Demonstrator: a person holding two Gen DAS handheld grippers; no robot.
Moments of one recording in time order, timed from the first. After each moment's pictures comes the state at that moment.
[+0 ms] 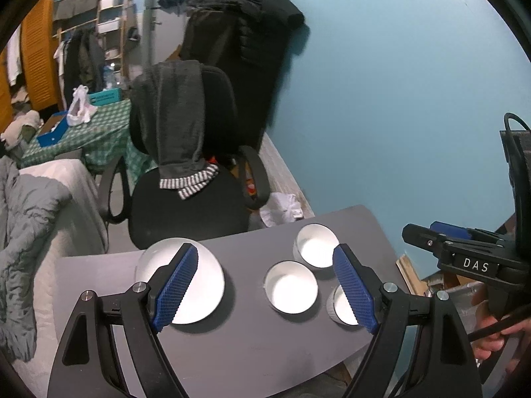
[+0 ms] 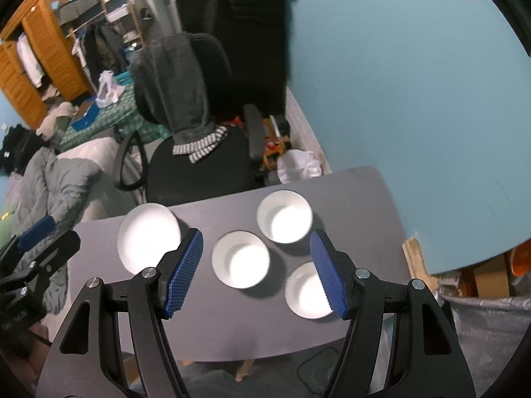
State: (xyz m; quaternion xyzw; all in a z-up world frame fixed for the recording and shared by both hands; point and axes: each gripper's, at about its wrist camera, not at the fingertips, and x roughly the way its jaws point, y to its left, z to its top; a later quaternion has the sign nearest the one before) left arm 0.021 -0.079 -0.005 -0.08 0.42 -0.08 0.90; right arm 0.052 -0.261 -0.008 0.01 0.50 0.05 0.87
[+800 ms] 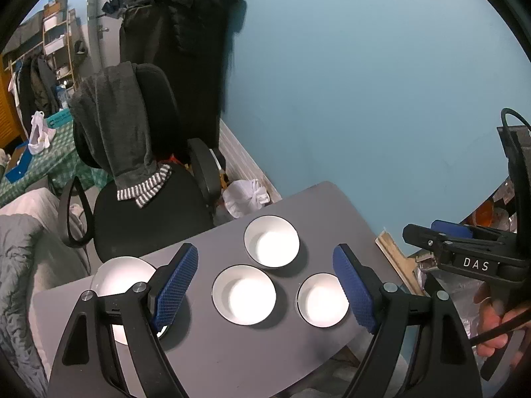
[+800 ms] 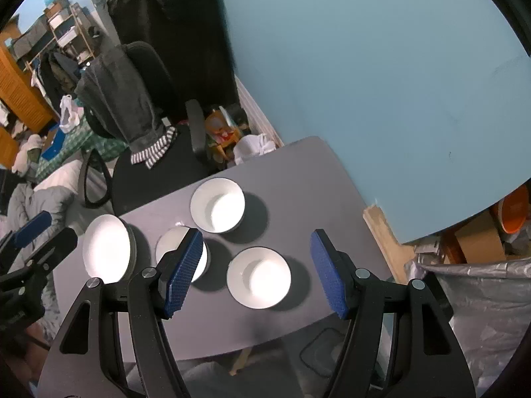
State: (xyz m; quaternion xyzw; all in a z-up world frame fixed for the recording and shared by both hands) left arm 0.061 -0.172 -0.020 -0.02 0.44 -0.15 0.88; right arm 0.048 -0.359 -0.029 0.07 0.52 -0.03 0.85
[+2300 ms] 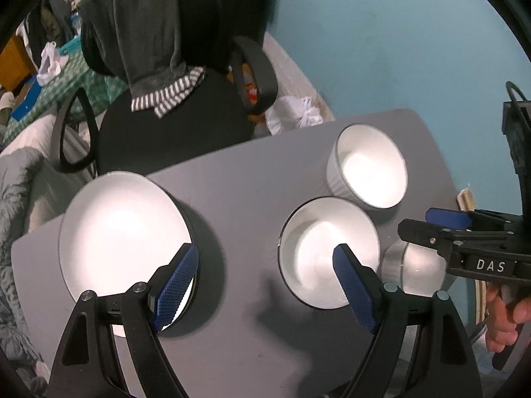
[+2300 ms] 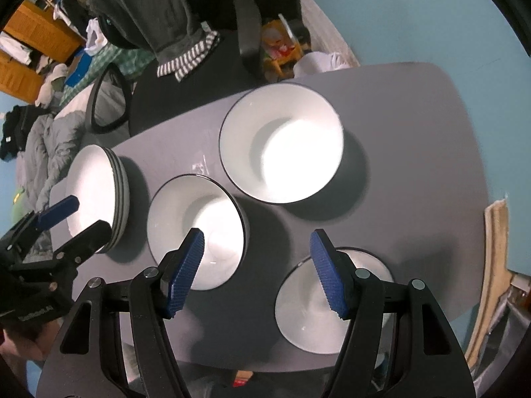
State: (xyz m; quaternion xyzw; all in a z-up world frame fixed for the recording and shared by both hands) left arm 0.117 -0.125 -0.195 -0.03 0.59 -0.08 0.80; right arm 0.126 -0.301 -0.205 0.06 0.65 0.11 0.75
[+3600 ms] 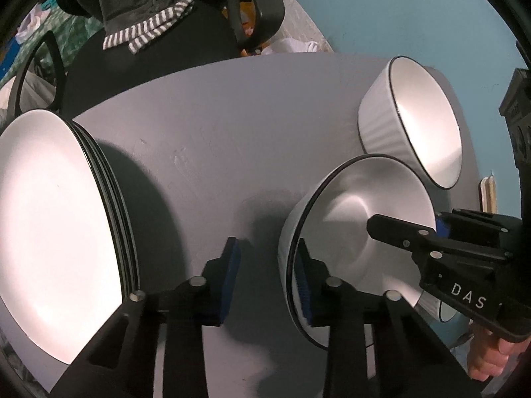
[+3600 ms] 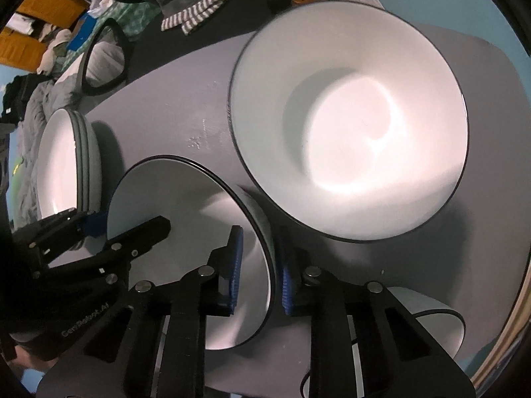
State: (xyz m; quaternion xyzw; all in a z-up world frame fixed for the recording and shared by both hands) left arm 0.137 -0.145 -0.288 -0.07 0.67 -0.09 0.73; right arm 0.145 -0.274 -0.280 0.04 0.70 0.15 0.70
